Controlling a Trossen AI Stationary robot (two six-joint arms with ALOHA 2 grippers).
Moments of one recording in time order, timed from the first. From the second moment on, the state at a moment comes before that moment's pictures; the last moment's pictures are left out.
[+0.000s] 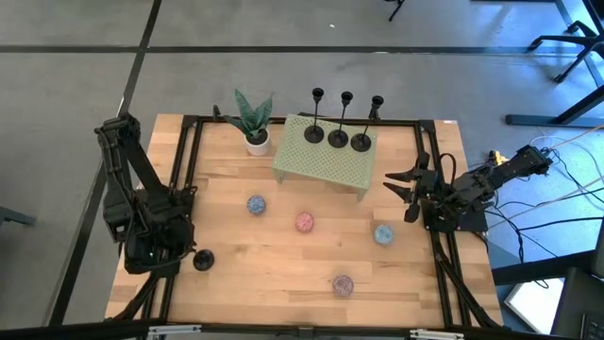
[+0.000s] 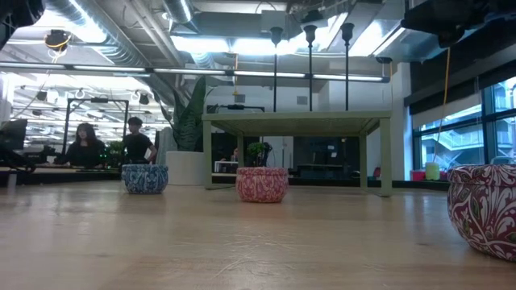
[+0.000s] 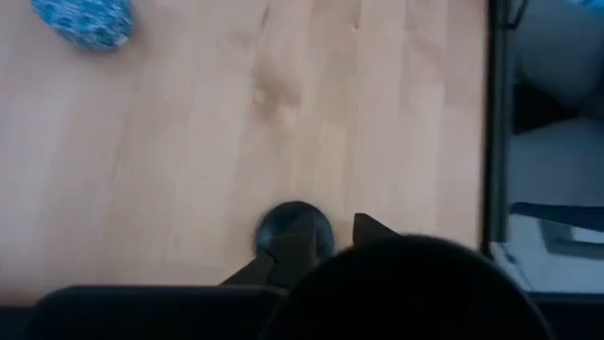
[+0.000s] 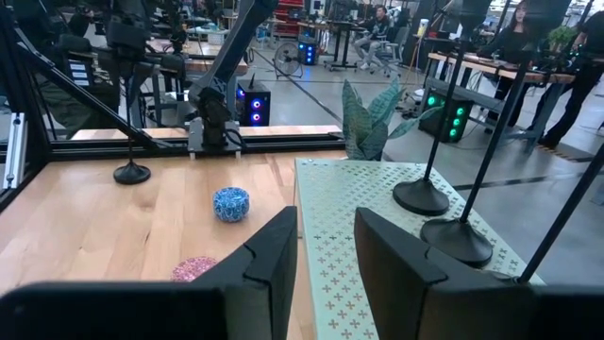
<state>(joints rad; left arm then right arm) -1.20 0.98 0.89 -1.14 -0.43 -1.31 0.49 0.43 0.47 -0.20 0.76 0.04</state>
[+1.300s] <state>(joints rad) -0.20 1.15 1.25 -0.36 -0.78 -0.06 0.44 0.44 0.47 -0.02 0.76 -0.09</state>
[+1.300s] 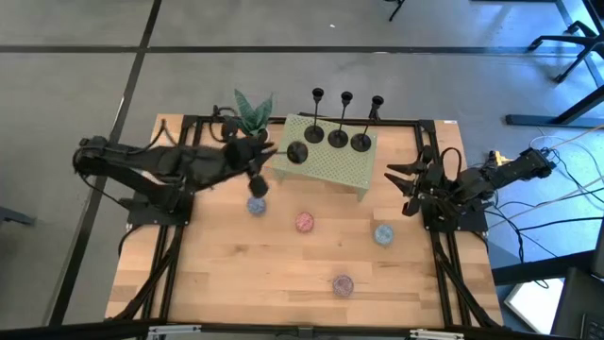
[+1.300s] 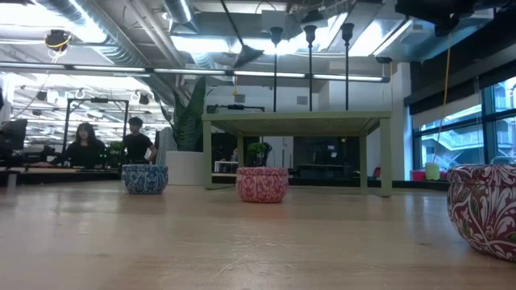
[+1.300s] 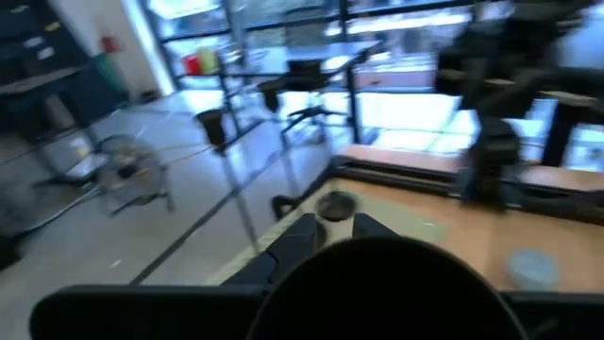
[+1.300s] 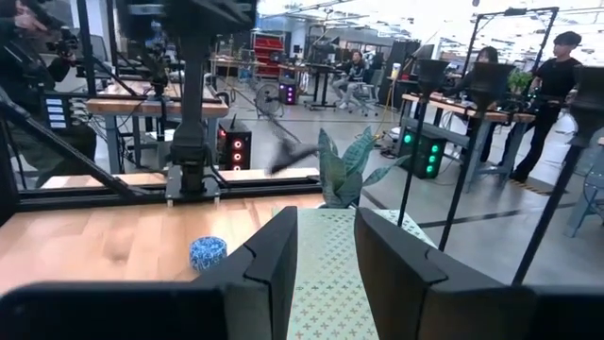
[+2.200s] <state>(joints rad) 0.25 1.31 1.25 -0.38 -0.53 -0.15 0.44 0.45 0.47 -0.02 0.76 -0.09</state>
